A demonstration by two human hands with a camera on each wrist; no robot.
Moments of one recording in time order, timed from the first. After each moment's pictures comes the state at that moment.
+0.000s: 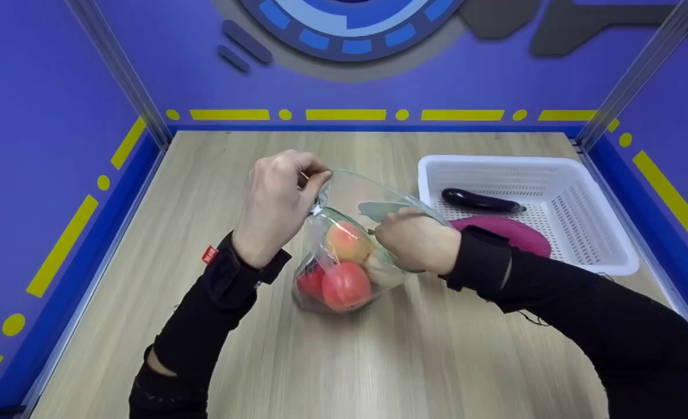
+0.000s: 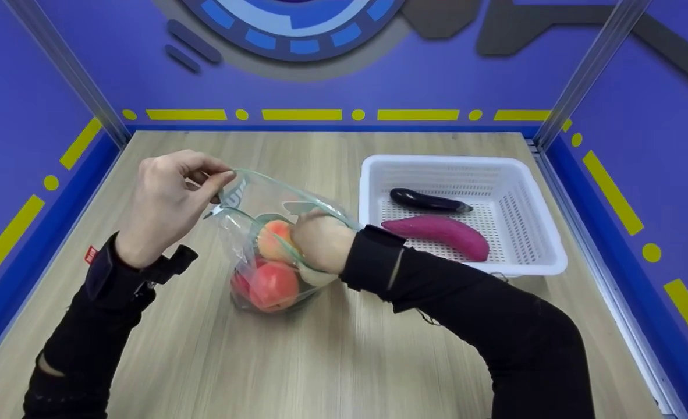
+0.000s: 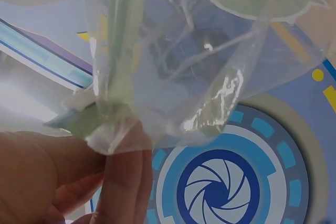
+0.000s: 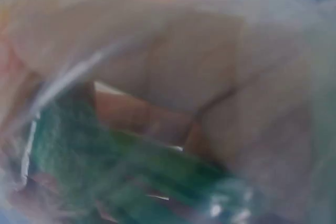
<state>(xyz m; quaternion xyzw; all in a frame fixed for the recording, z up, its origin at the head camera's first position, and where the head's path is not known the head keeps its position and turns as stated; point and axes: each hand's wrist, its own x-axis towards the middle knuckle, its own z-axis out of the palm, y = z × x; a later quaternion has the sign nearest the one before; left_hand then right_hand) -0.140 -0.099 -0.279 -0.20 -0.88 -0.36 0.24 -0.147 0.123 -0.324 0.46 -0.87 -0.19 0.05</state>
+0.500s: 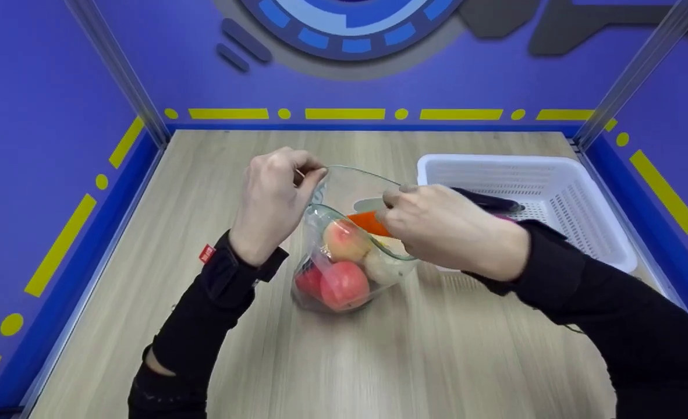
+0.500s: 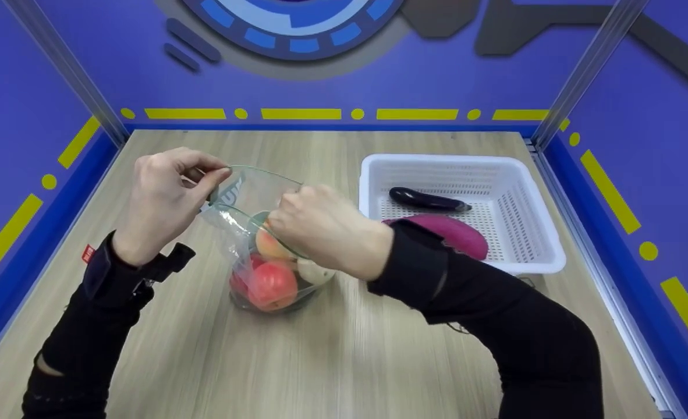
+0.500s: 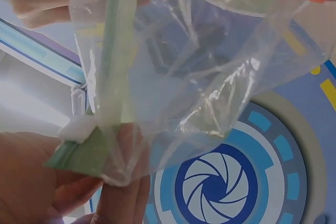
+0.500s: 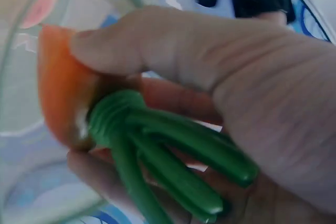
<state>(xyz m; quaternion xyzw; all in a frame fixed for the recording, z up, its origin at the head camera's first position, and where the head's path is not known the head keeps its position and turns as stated) -0.141 -0.103 -0.279 -0.19 -0.88 -0.36 0.24 -0.117 0.134 -0.255 0.46 -0.87 -0.12 0.12</state>
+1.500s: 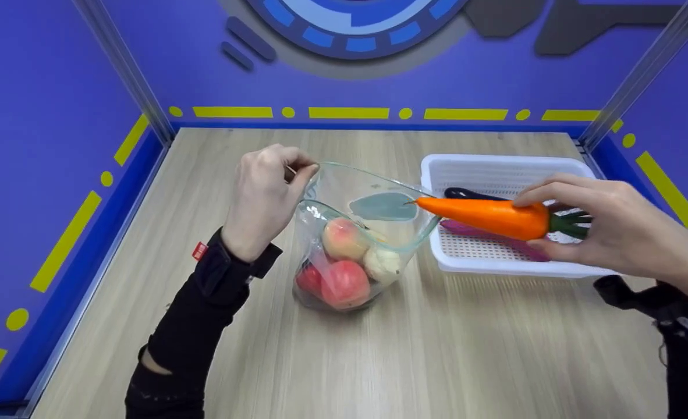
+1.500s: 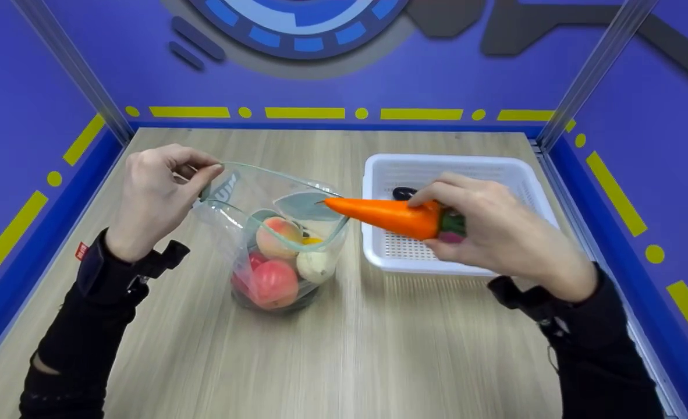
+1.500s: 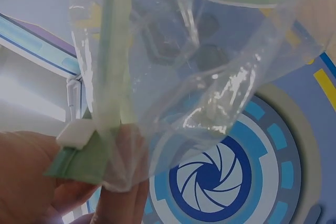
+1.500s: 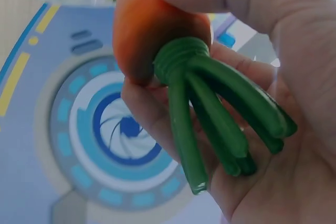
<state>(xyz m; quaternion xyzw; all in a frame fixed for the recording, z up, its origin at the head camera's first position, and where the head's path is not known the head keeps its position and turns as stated) -0.143 -0.115 -0.277 -0.16 -0.89 -0.37 0.23 -0.108 0.303 -0.259 0.41 -0.89 0.17 0.13</state>
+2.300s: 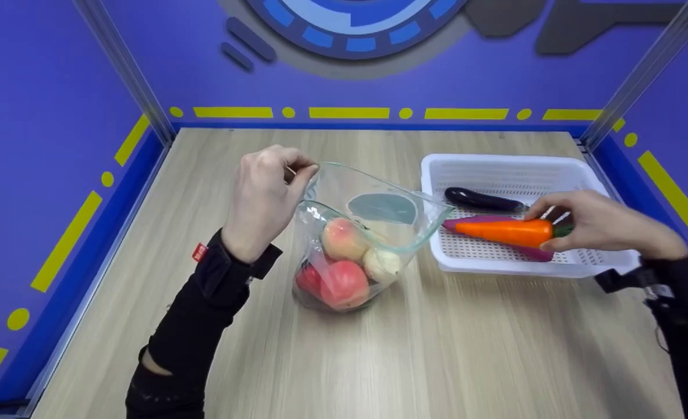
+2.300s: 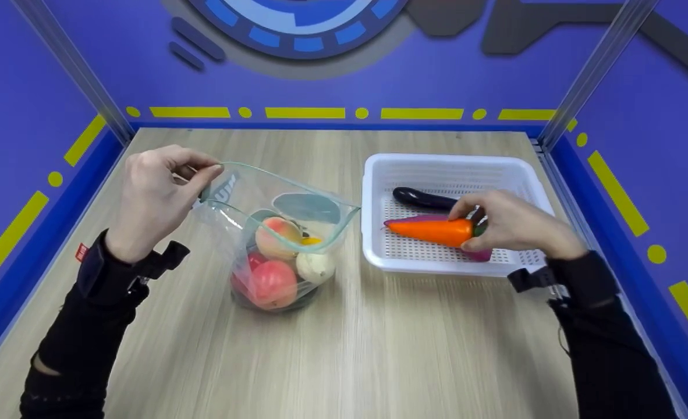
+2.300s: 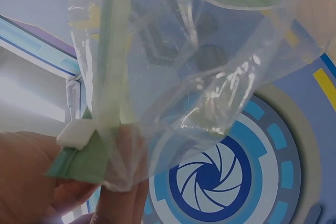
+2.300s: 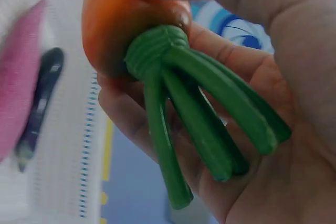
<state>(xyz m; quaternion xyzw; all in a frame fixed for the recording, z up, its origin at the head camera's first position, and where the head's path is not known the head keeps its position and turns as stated) -0.142 -0.112 -0.277 -0.15 -0.89 -0.37 0.23 -0.173 0.375 -0.337 0.23 -0.94 0.22 -0.13</state>
